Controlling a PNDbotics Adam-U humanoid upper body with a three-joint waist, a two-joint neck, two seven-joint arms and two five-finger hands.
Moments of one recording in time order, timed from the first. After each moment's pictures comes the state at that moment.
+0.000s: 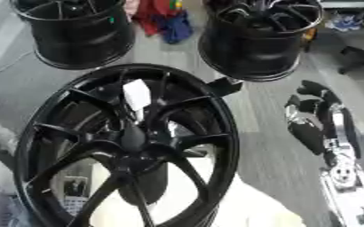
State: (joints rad) left arm -0.15 0.18 0.26 -1.66 -0.05 0.00 0.10; right arm -0.03 -0.36 -0.08 -1.80 0.14 -0.05 -0.23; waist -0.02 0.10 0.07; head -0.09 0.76
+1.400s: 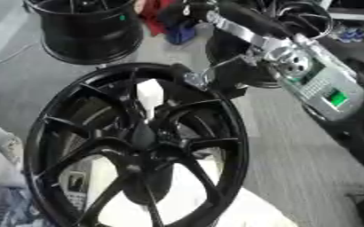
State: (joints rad) left arm -0.17 0.18 0.19 -1.66 -0.06 0.00 0.04; right arm -0.60 -0.76 0.40 -1.84 0.16 -0.07 0.21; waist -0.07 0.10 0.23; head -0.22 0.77
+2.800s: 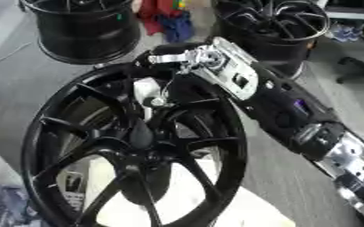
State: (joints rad) left arm -0.17 0.18 0.21 -1.66 -0.07 0.00 0.05; right arm -0.88 -0.50 0.50 -1.28 0.32 -0.20 0.66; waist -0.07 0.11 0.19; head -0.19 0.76
